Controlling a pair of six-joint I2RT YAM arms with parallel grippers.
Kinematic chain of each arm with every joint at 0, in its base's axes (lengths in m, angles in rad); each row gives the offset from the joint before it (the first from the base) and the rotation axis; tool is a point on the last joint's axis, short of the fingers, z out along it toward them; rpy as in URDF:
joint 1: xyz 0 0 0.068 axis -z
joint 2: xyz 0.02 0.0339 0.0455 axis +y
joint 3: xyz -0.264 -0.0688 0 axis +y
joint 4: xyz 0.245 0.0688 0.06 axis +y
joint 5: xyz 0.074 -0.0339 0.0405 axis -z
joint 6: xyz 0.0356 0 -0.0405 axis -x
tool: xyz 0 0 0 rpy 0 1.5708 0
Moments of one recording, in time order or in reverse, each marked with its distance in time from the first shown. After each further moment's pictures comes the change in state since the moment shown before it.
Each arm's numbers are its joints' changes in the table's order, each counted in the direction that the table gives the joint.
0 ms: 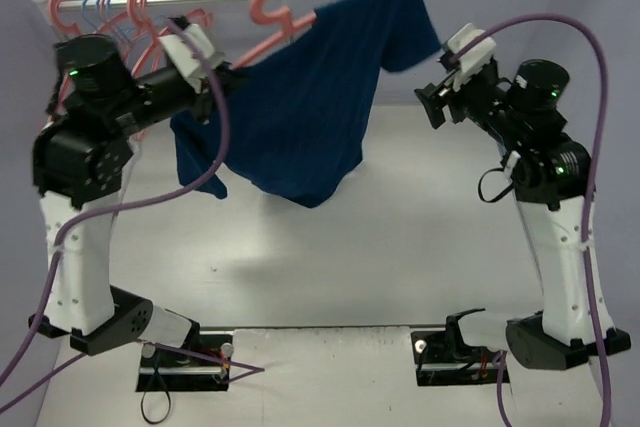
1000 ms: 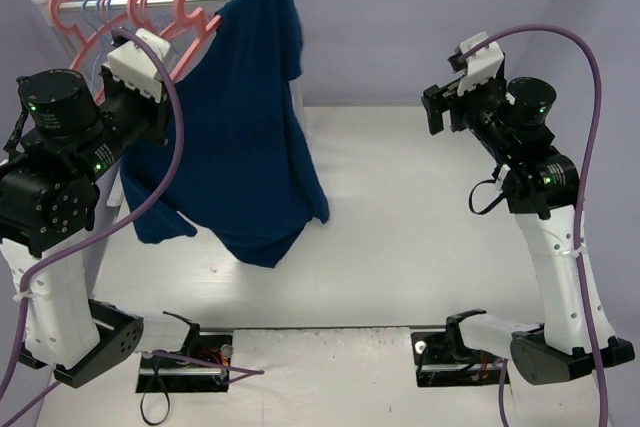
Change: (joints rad) left arm 0.000 -0.088 -0.105 0.246 -0.554 0.133; right arm 0.002 -0.082 0.166 -0.114 0.229 -0.167
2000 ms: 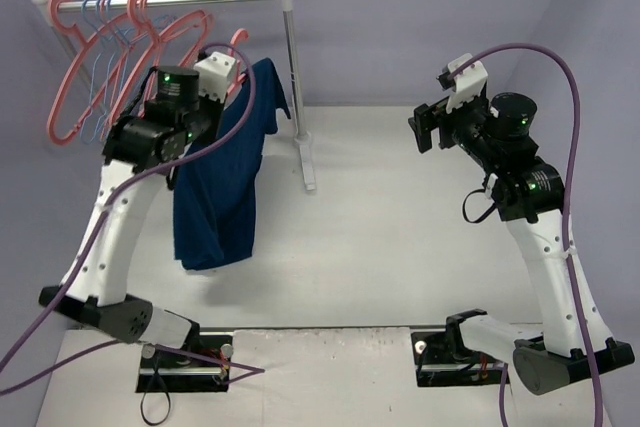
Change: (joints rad) left arm -0.021 0.096 0.484 -0.168 -0.150 0.176; right arm 0.000 -0.053 0.179 -0.042 -0.079 -0.071
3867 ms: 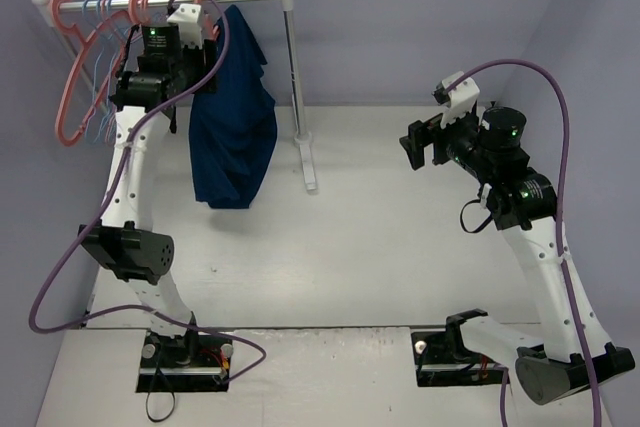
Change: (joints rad) left arm -0.225 0.359 -0.296 -0.171 0.132 0.122; right arm 0.000 -0.049 0.126 -0.003 -0.061 -0.069
